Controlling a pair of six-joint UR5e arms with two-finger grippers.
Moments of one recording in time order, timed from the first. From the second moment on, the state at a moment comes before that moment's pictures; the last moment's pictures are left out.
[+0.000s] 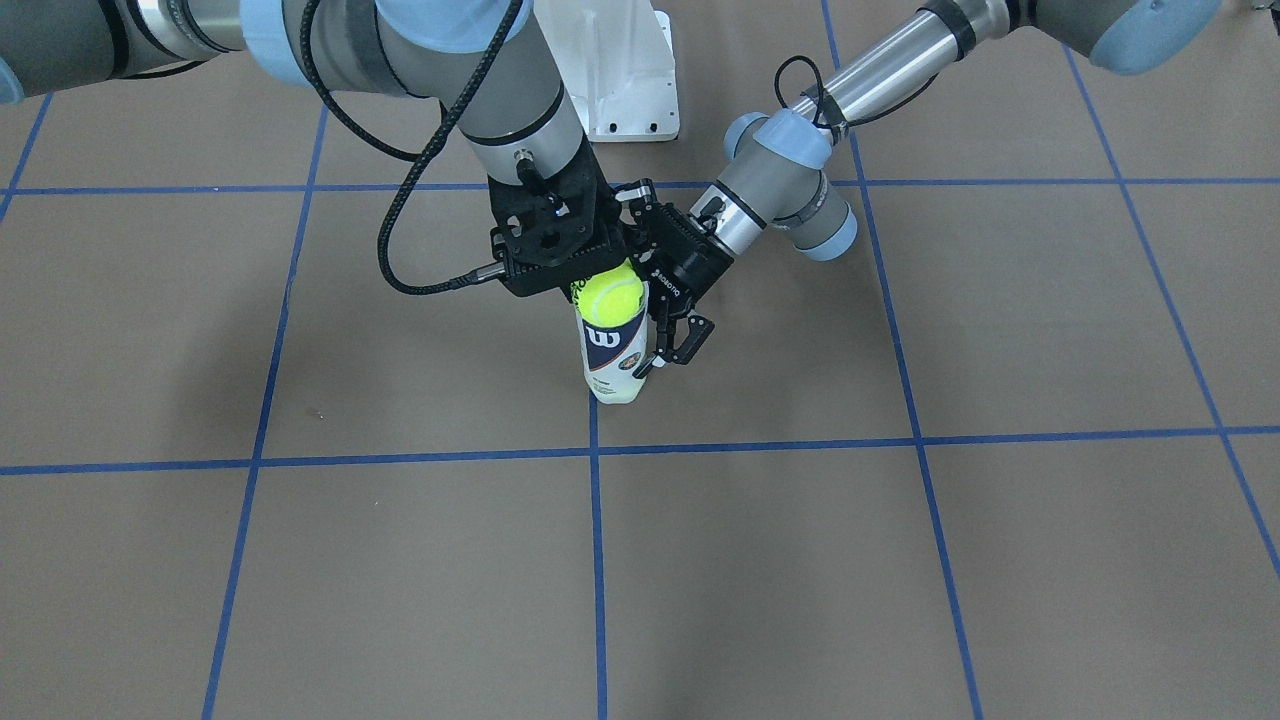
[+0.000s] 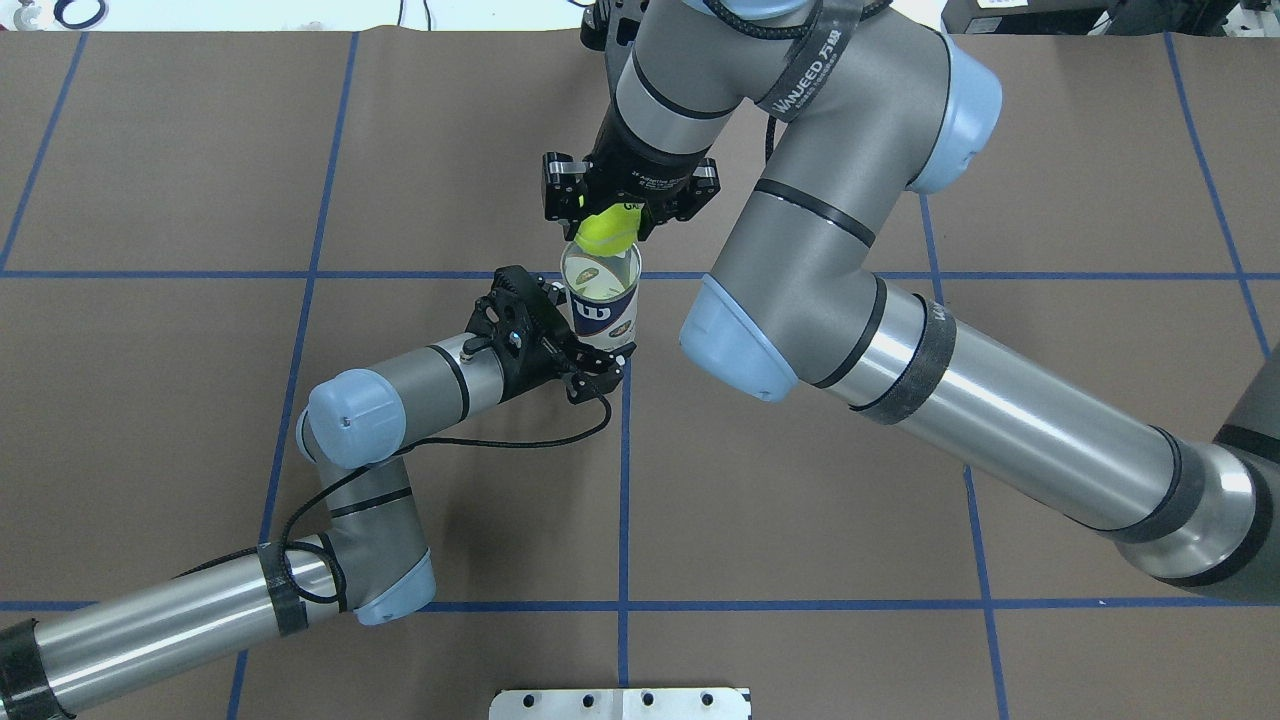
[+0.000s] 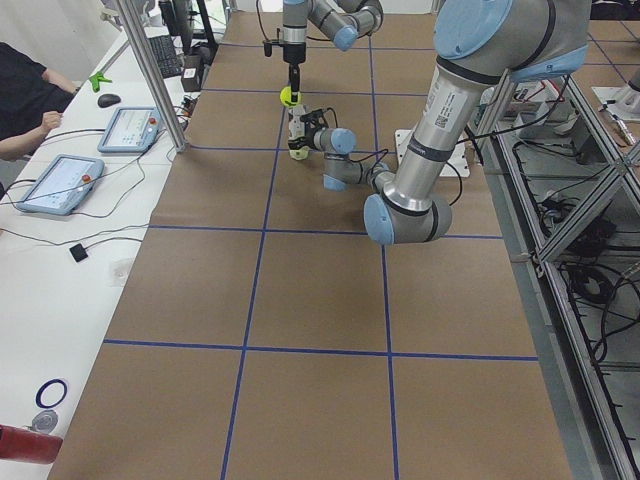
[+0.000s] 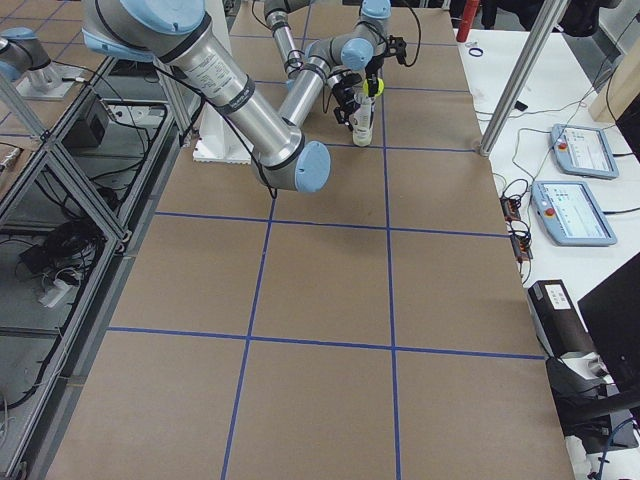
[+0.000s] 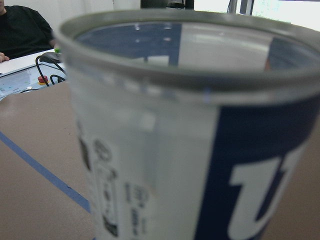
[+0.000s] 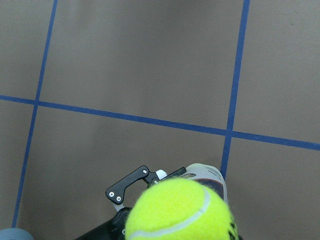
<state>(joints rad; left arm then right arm) -0.43 -2.19 -1.25 -2.96 -1.41 -0.41 0.72 -0.65 1.62 -1.58 2.12 1.03</state>
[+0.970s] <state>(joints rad) -0.44 -2.19 -1.26 -2.96 -1.41 -0.41 0.71 -0.65 1.62 -1.58 2.12 1.03</state>
